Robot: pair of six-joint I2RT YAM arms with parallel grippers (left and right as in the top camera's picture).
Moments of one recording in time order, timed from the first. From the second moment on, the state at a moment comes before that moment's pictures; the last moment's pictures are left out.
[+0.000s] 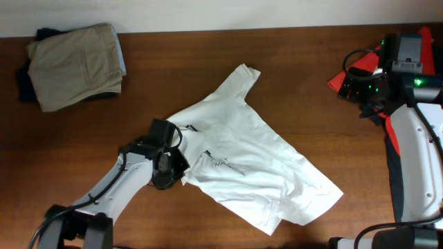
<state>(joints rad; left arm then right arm) -0.28 1.52 0.79 -0.68 0.19 -0.83 -0.14 1.54 1.57 -1.06 0.16 0.28</state>
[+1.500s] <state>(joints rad) -0.16 1.13 1.00 -1.01 -0.33 -0.66 0.35 1.58 1.07 -1.18 -0.38 0.08</state>
